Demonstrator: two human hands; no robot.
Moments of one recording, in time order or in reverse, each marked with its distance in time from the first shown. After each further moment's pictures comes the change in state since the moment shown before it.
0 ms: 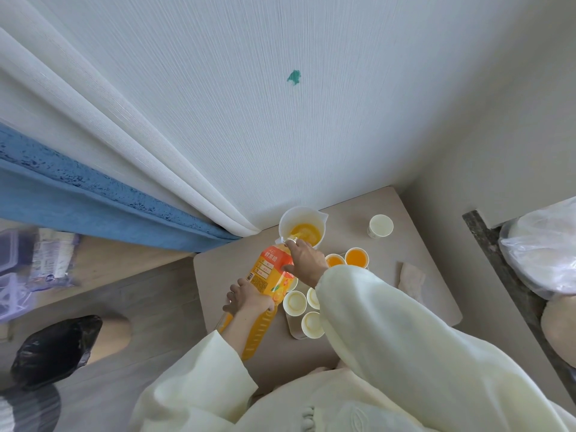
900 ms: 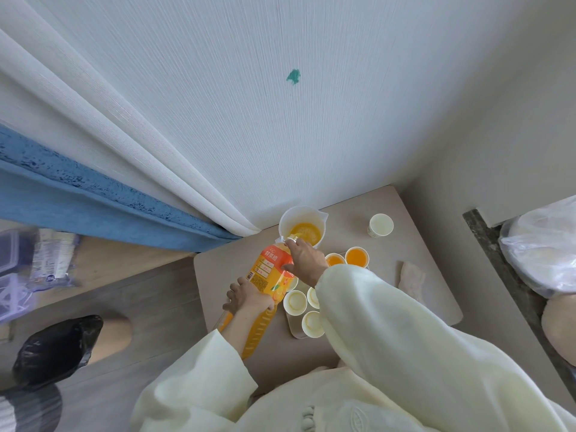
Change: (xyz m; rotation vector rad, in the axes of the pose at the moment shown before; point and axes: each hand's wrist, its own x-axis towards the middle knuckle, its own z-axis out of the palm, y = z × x) left_hand -0.001 0.000 -0.003 0.011 0.006 0.018; right_hand -0.001 -0.002 -0.002 0.011 -0.004 0.004
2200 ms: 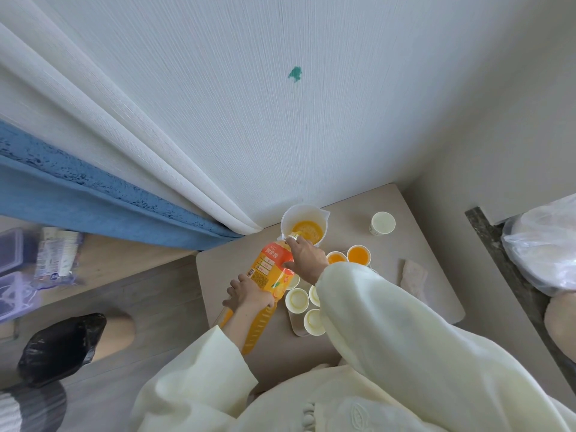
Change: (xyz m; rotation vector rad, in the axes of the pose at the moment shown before) left_hand -0.001 -0.003 -0.004 0.010 0.017 0.017; right_hand -0.001 -0.004 -0.002 0.002 -0.003 -0.005
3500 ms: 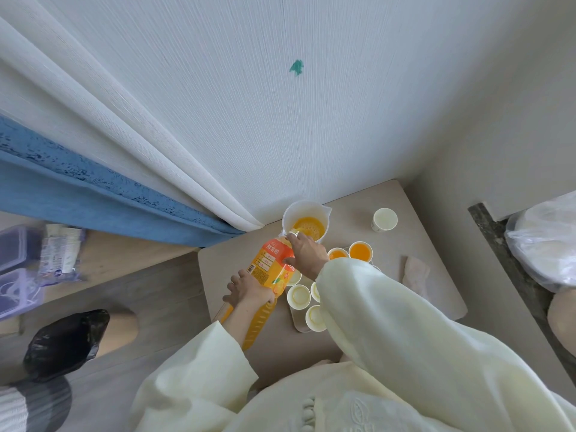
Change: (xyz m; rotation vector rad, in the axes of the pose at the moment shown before) left_hand 0.002 -0.003 -0.002 0.010 0.010 0.005; right_hand 0.000 -0.003 -0.001 0.037 0.000 0.011
